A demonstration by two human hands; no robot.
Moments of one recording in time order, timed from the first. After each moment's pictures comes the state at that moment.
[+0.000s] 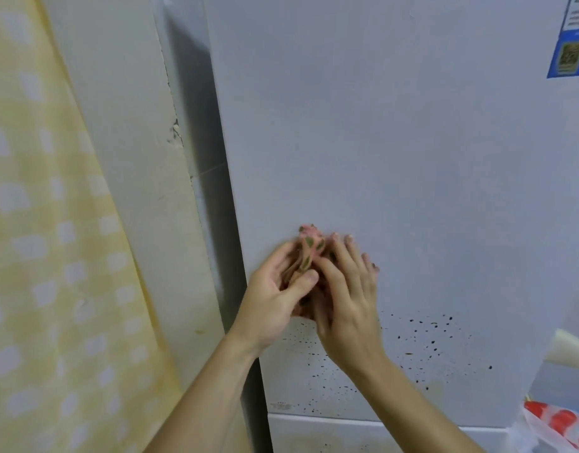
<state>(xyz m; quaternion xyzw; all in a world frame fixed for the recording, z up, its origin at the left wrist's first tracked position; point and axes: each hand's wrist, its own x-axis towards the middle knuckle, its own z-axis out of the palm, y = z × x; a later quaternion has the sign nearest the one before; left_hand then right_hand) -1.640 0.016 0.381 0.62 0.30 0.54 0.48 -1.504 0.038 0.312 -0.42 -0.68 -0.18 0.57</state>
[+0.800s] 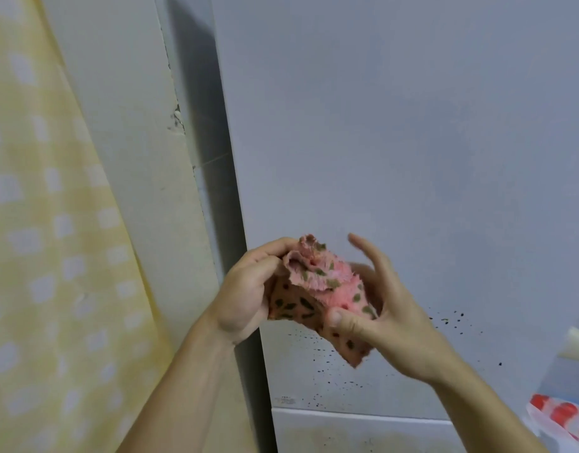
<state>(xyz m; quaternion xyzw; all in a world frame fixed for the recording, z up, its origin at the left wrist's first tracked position) -1.670 0.022 0.399 0.59 0.27 0.48 0.59 -1.460 -0.017 0.364 -0.40 -0.68 0.37 0.49</state>
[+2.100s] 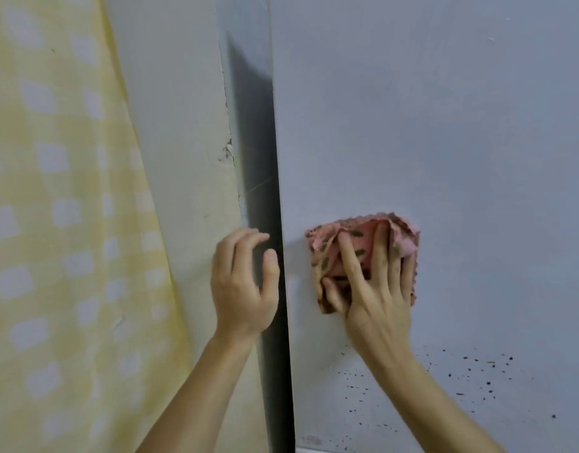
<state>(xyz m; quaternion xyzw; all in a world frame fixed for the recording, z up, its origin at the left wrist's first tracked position) -1.726 0.093 0.378 0.63 0.37 0.65 -0.21 -1.530 0.088 0.342 -0.50 -0.63 -0.35 0.48</state>
